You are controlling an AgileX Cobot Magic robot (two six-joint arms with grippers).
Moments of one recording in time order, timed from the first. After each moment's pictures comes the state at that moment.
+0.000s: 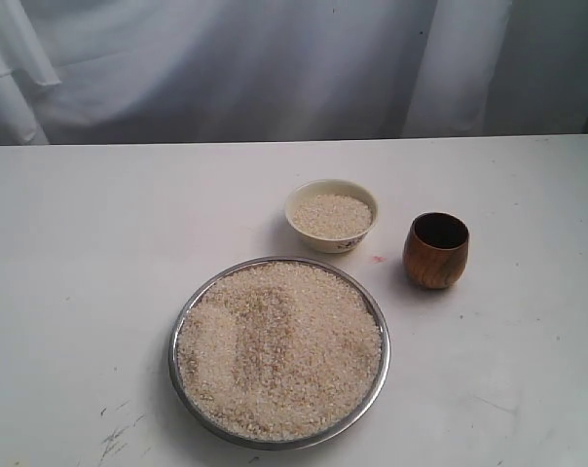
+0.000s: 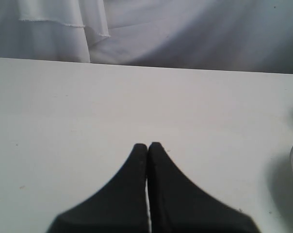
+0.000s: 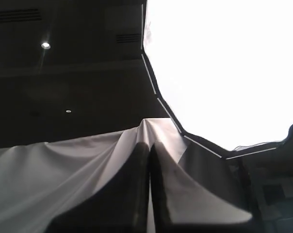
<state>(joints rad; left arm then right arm) 0.03 0.00 0.00 -0.01 0.33 -0.02 0.07 0.40 -0.46 0.05 -0.68 0.01</state>
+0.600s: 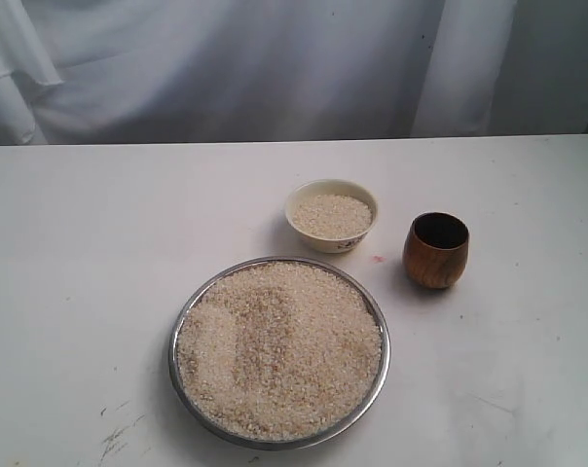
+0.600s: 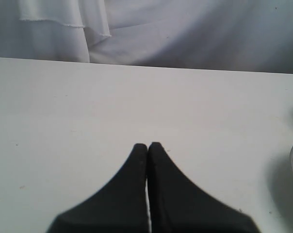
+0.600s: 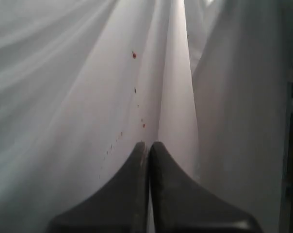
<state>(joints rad) 0.03 0.00 0.00 -0.01 0.33 -0.02 0.07 1.01 -0.53 -0.17 -0.67 0.12</state>
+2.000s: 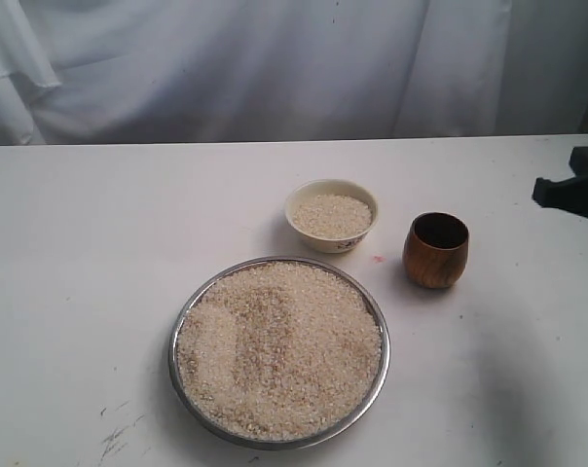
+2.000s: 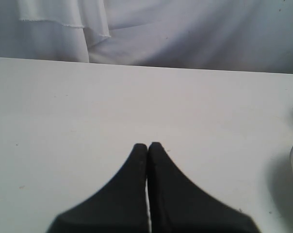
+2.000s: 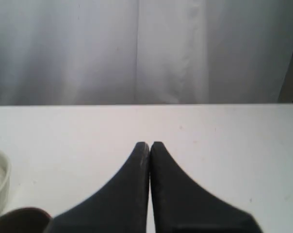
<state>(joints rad) 0.03 0.00 0.00 -0.01 0.33 -0.02 0.07 1.54 -0.52 -0.17 -0.67 0.12</state>
